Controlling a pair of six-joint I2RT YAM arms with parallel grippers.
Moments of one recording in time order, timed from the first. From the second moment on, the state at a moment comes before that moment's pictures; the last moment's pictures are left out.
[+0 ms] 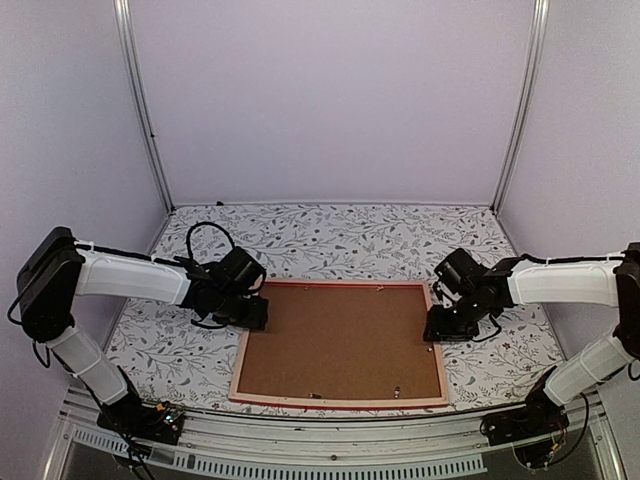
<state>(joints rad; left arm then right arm) -0.77 1.61 0.83 -0.36 -0.23 -0.59 0.65 1.44 0.74 -0.57 -0.04 0.61</state>
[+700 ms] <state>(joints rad) -0.72 1.61 0.81 -0.33 -0.14 -0.58 0.64 1.55 0.81 -0.52 -0.03 0.58</state>
